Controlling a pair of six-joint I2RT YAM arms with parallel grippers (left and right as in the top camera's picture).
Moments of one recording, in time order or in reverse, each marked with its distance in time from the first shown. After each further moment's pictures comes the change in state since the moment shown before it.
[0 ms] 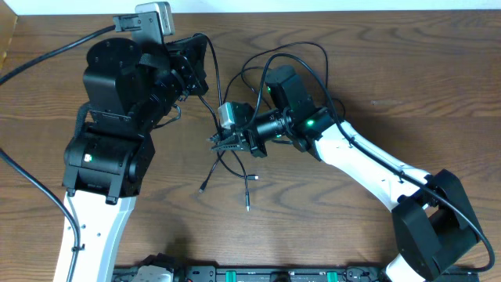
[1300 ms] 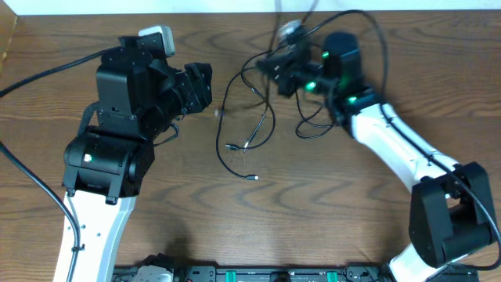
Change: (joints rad) left arm 0.000 0.000 0.000 -0.270 -0.084 -0.010; right arm -0.294 0.000 -0.001 0.361 0.368 0.858
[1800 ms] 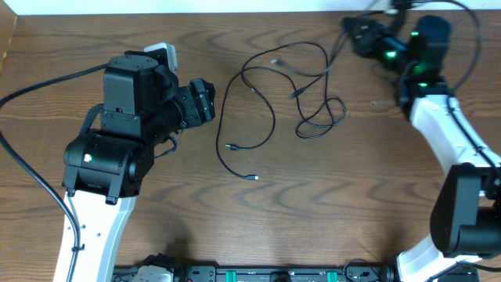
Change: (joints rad) left arm 0.000 0.000 0.000 -0.148 -0.003 0.003; right arm -0.366 0.000 0.000 0.080 0.008 0.361
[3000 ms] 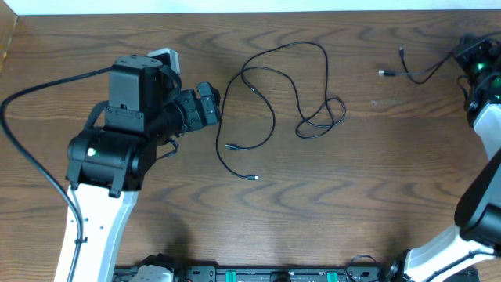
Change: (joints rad) left arm 0.000 0.023 0.000 -0.053 0.000 0.000; right arm -0.405 0.098 0.000 -0.083 0.375 -0.035
